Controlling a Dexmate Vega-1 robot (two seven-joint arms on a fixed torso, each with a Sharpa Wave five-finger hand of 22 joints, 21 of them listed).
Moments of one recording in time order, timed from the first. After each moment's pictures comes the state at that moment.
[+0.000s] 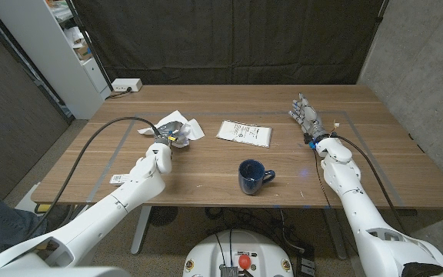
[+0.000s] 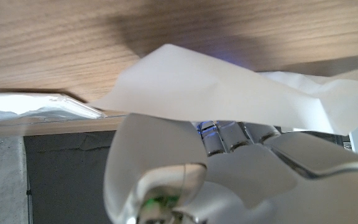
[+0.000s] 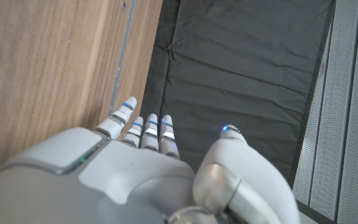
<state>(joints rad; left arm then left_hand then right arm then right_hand) 0.88 0.61 0.57 -1.71 0.58 0.63 0.12 1.22 0.10 0.40 -0.17 0.19 0.45 0.02 0.27 0.20 0.42 -0.07 0.34 0.24 0.53 0.00 0.33 0.22 0.47 0.01 0.43 0.18 -0.82 -0.13 0.07 -1.19 0.25 0.15 0.28 0.35 0.03 0.12 0.05 0.26 0.19 0.06 0.20 0.19 0.11 0.07 0.20 0.19 0.01 0.02 0.21 0.22 0.20 -0.02 0.21 0.17</state>
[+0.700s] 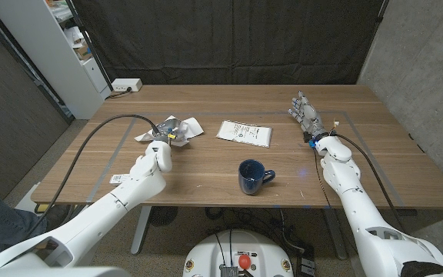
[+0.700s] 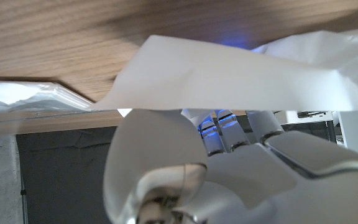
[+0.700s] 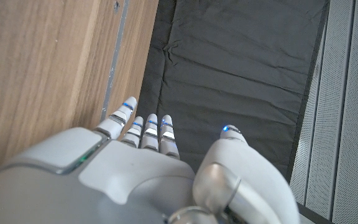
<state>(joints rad) 0.88 0.61 0.56 -1.74 0.60 0.67 0.13 1.22 0.11 0.40 -0.16 0.19 0.45 0.02 0.27 0.20 0.41 -0.06 0.34 0.24 0.52 0.00 0.31 0.22 0.71 0.20 0.43 0.19 -0.81 -0.12 0.07 -1.19 0.25 0.16 0.28 0.35 0.03 0.12 0.04 0.26 0.19 0.06 0.20 0.19 0.11 0.07 0.20 0.19 0.01 0.02 0.21 0.22 0.20 -0.02 0.21 0.17</state>
